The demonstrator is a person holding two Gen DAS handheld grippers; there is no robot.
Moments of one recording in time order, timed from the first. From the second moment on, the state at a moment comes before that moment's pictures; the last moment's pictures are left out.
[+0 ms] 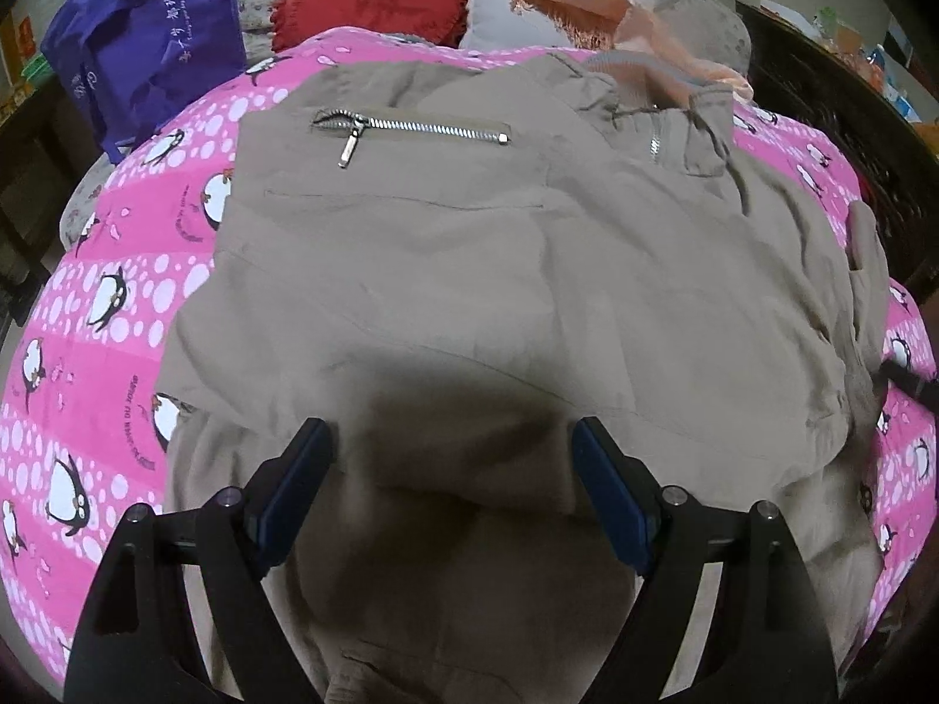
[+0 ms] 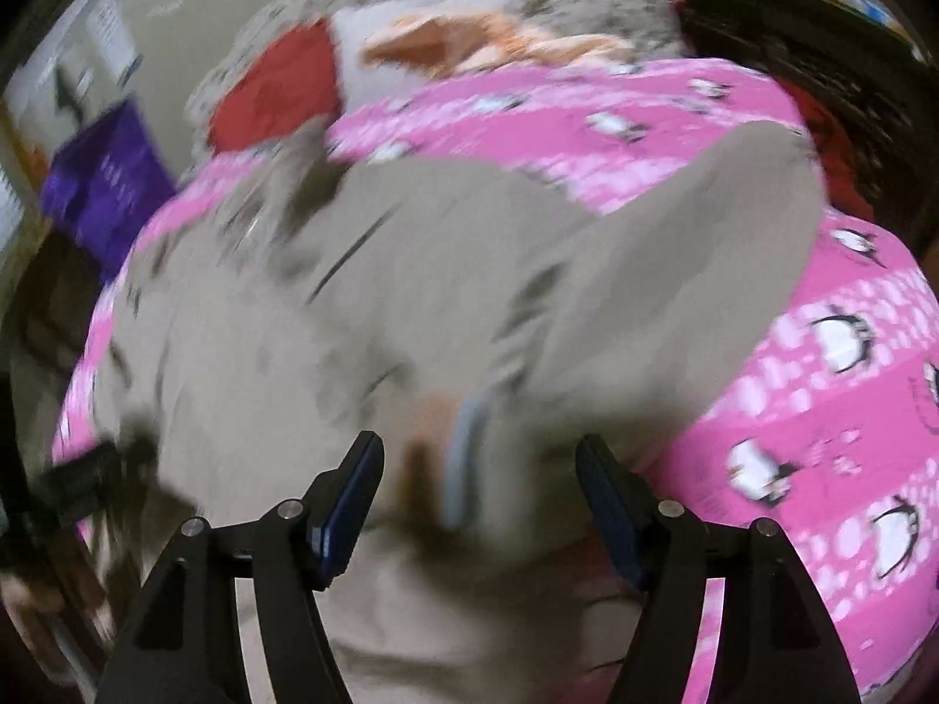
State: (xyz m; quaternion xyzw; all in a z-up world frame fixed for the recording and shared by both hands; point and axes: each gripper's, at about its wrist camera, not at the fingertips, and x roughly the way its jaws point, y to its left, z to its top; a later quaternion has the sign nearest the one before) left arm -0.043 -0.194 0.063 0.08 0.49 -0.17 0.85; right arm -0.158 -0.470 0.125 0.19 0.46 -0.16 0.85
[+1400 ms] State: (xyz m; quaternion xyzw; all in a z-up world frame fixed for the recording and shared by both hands) left arm -0.036 -0.182 0.055 0.03 0.53 -0.15 0.83; right arm -0.248 -0.701 0.188 0.35 0.28 -0.29 0.85
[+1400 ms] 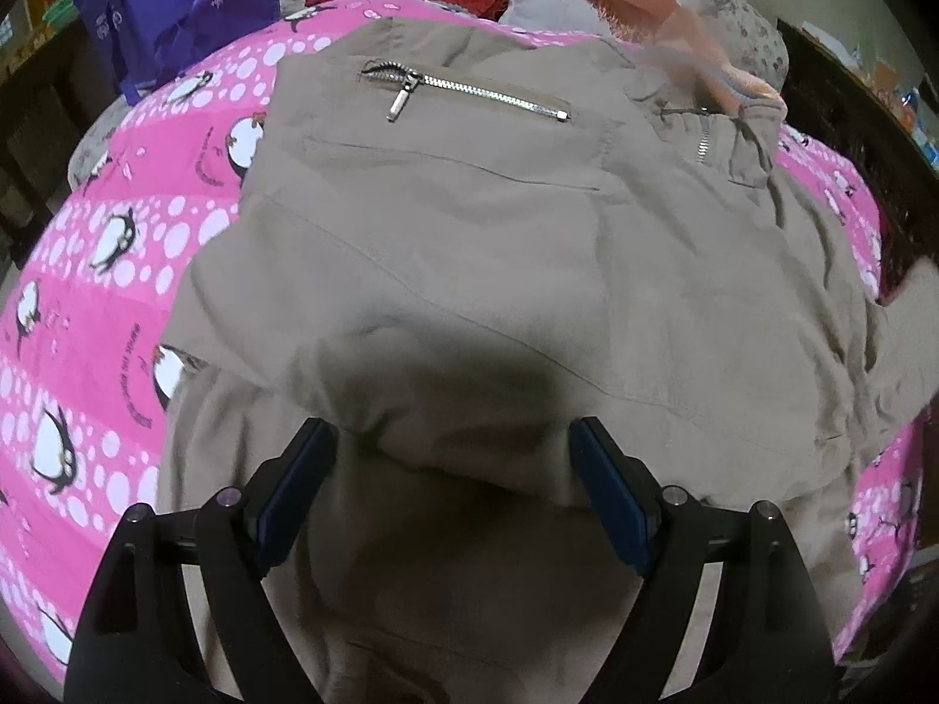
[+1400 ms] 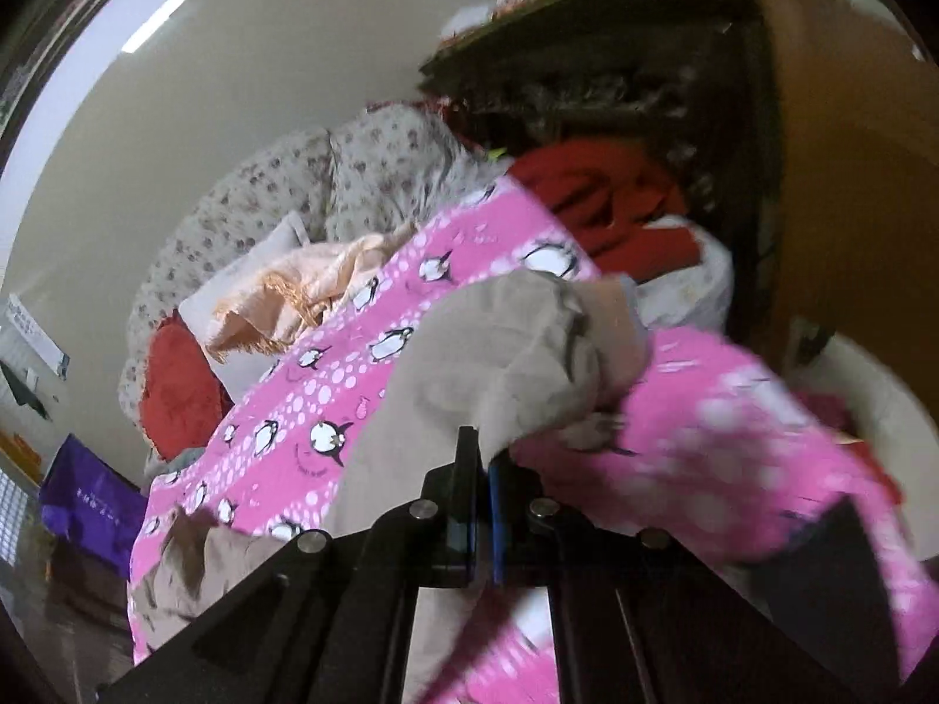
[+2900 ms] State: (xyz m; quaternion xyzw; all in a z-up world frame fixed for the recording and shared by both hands) left arm -0.050 -0.161 0.077 0.00 0.52 -0.14 0.85; right arm -0.205 -0.561 0.248 0.20 0.28 -0.10 0.93
